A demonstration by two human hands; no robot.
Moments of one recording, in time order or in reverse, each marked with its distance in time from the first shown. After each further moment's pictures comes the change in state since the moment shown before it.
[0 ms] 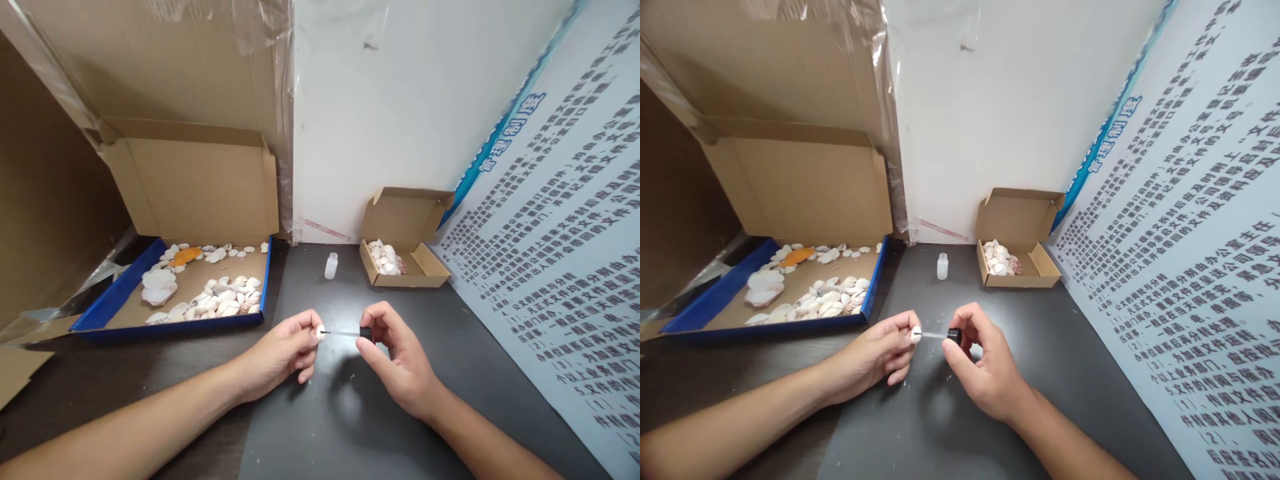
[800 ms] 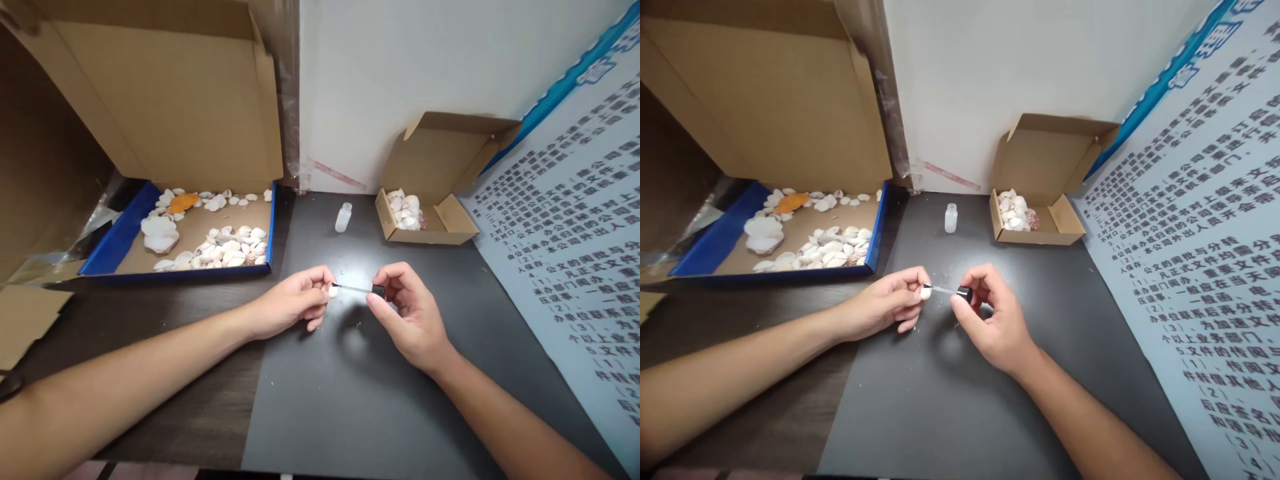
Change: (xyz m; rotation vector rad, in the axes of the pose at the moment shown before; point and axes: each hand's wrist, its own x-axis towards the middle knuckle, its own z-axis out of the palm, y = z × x) left_hand 0.002 0.003 -0.004 0.017 -0.041 -0.076; right_hand -0.006 0.003 -0.001 0.026 0.054 0.086
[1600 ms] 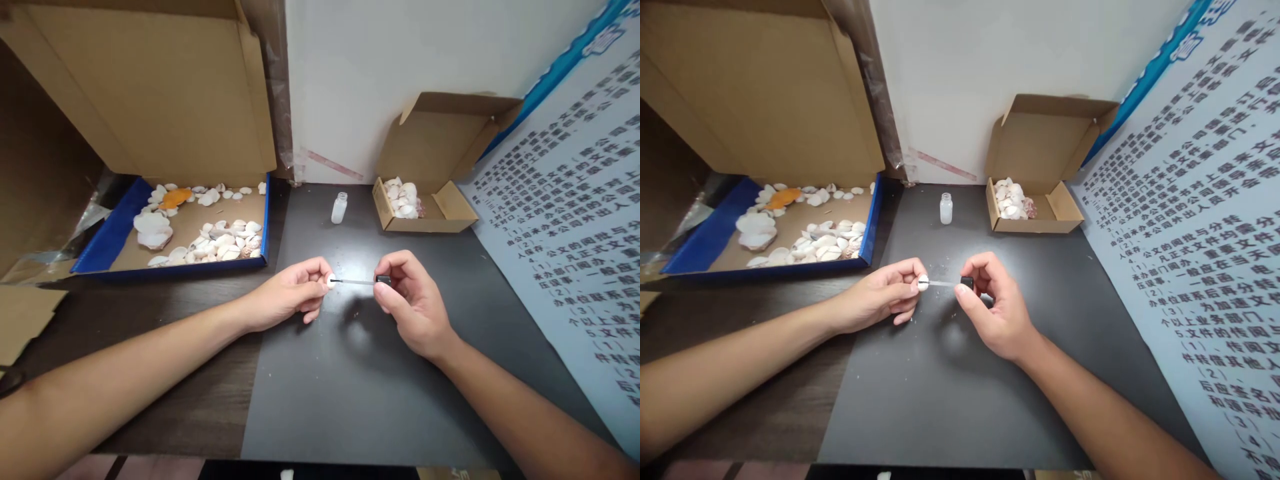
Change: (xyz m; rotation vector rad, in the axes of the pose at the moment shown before) left_hand -0.001 0.003 0.003 0.028 0.000 0.002; right_hand -0.002 0.003 -0.005 0.077 -0.001 0.030
